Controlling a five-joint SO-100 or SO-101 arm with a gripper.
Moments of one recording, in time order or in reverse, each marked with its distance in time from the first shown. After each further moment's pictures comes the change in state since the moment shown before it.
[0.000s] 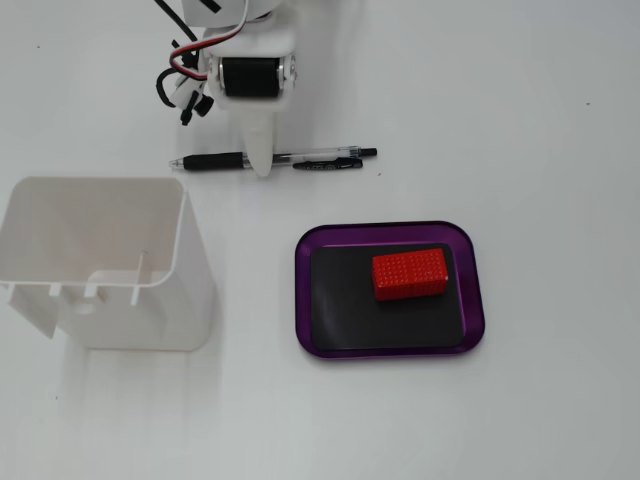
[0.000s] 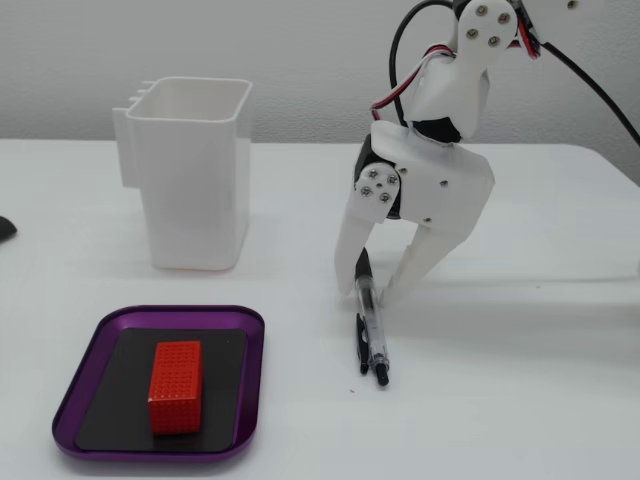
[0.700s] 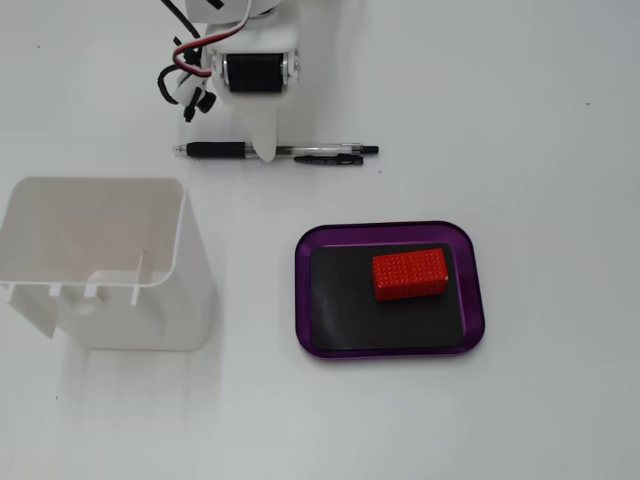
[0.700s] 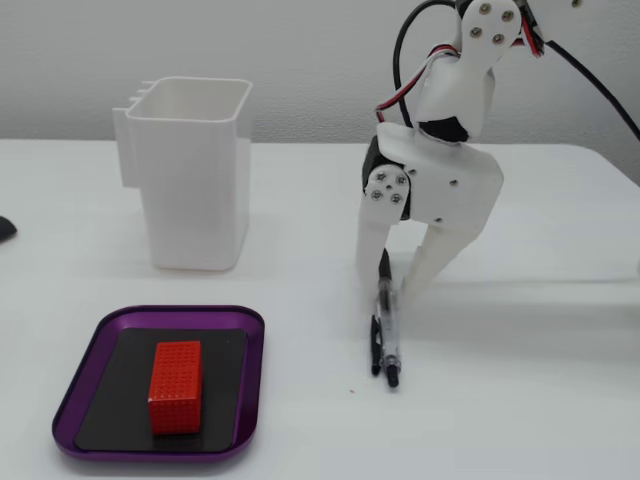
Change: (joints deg) arm 0.0 0.4 -0.4 5.5 -2.0
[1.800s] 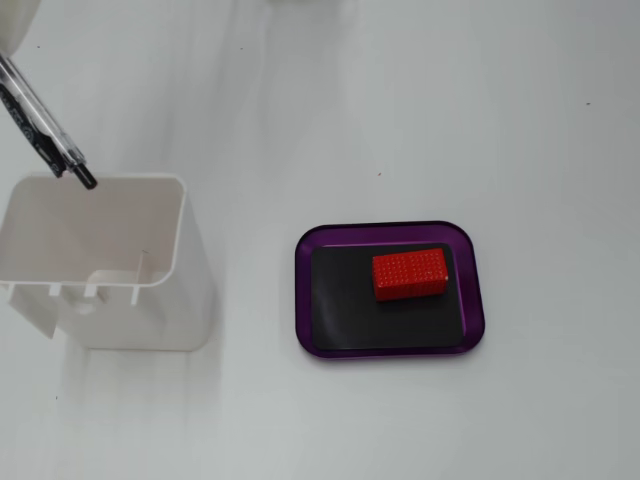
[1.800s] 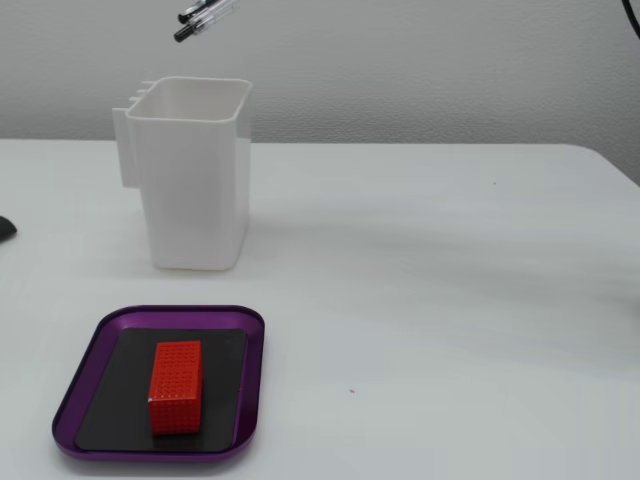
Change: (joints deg) arm 18.7 -5.5 -63.4 21.9 5.7
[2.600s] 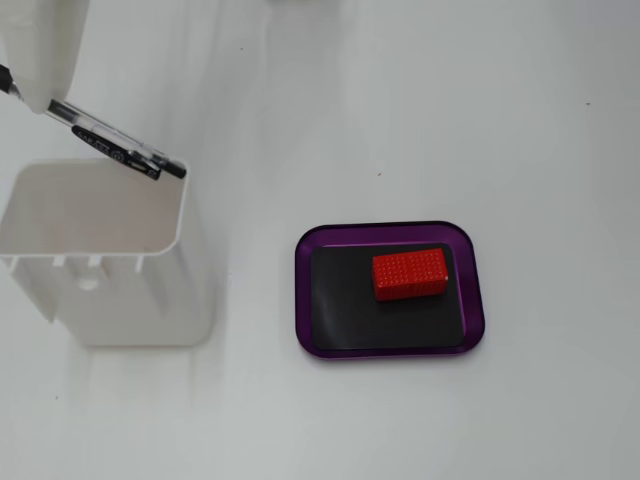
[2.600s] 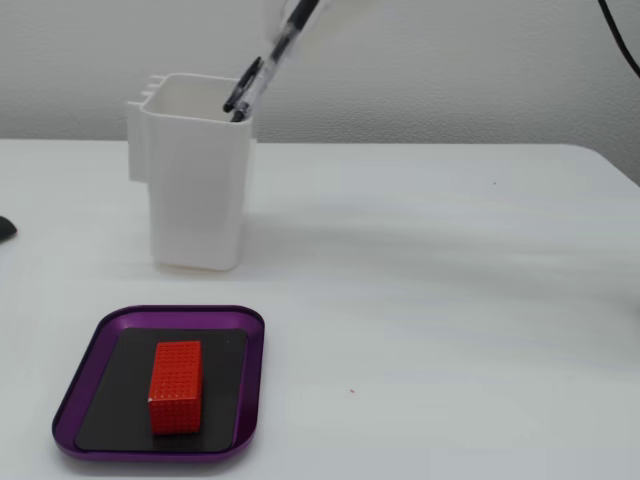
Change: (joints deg) arm -1.1 -0.8 11.2 -3.1 -16.0
